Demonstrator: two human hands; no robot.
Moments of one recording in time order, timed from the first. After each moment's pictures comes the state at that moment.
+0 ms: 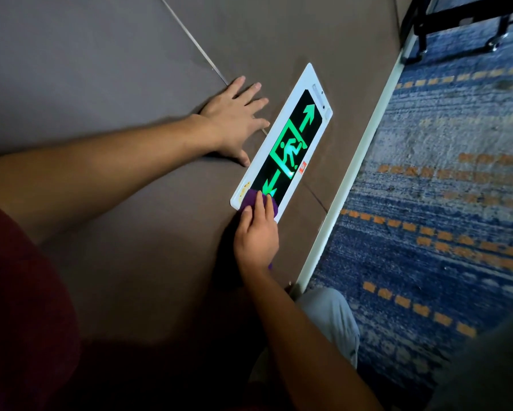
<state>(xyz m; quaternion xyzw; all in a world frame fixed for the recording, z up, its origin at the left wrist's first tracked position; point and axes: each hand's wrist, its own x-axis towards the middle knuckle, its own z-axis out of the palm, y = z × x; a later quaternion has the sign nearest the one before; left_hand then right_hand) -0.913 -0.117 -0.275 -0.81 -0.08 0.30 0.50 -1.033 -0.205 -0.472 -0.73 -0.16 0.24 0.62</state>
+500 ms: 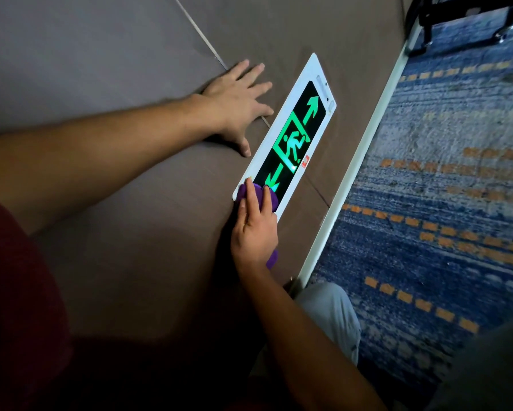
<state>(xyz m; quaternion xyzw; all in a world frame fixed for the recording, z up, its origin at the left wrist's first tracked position) -0.904 -0.118 -0.265 -0.82 -0.09 0.32 0.47 -1.041 -0.207 -0.466 -0.73 -0.21 0.16 0.63</state>
